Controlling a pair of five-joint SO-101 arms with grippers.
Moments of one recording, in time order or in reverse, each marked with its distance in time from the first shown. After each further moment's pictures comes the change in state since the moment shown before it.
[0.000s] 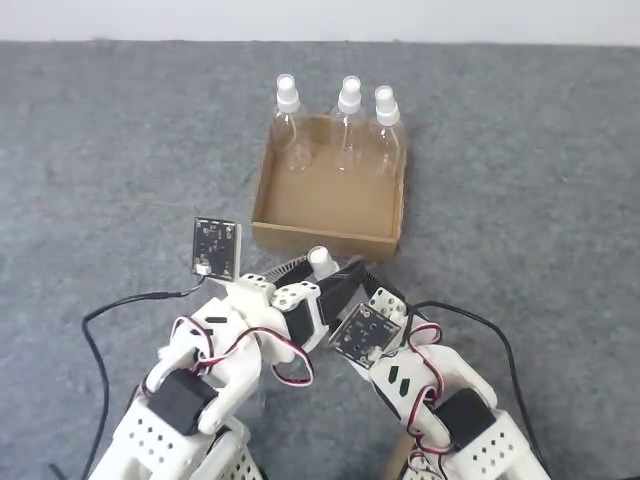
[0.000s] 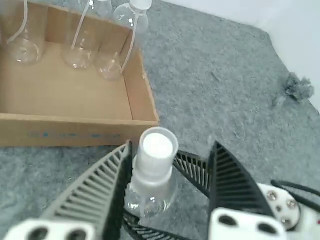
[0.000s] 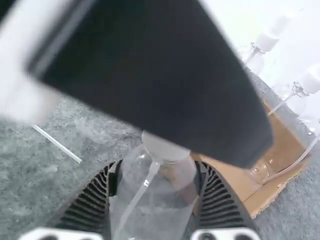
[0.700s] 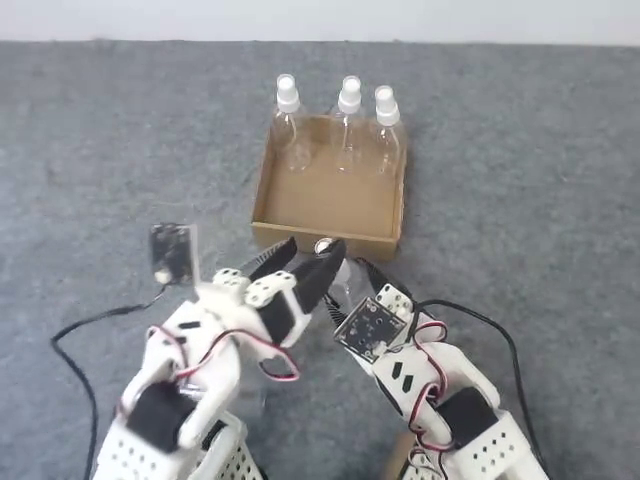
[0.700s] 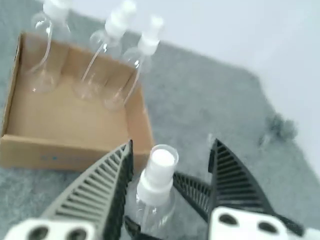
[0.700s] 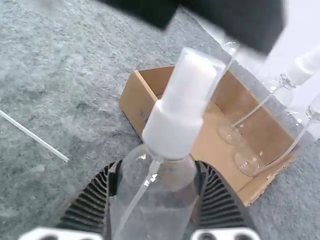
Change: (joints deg) left arm -5.4 -6.8 -3.5 2.4 2.3; right arm 2.5 -0.1 0.0 0.0 0.0
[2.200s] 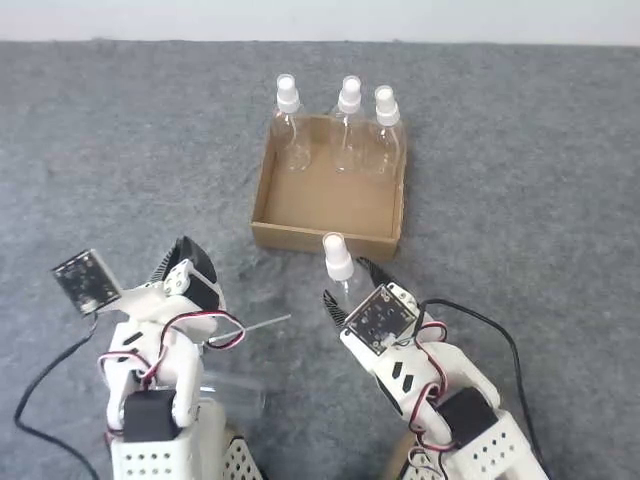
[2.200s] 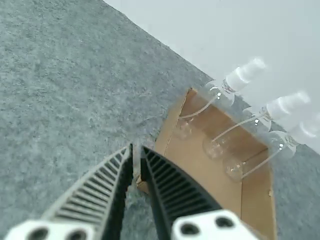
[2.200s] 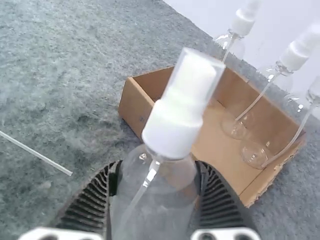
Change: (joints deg) left arm -32.6 -12.6 13.6 2.1 -0.4; right arm 0.2 0.0 0.0 -0.6 -7.2
